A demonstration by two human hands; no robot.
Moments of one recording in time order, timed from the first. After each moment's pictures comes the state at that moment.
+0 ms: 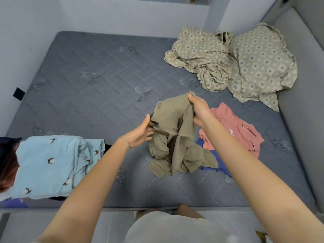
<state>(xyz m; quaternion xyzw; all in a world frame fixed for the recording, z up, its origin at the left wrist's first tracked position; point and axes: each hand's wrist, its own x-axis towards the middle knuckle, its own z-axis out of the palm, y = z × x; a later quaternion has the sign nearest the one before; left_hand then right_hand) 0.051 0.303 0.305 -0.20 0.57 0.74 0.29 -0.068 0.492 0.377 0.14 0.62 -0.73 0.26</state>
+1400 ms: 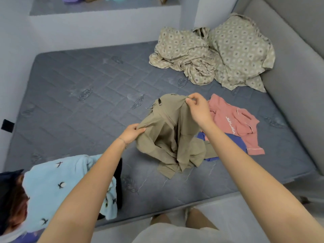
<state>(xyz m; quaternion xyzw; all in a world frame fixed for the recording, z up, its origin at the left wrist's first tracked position) 0.040 0.235 0.297 -0.20 0.76 0.58 0.22 -0.030 0.485 0.380 0.05 0.85 -0.52 0.03</state>
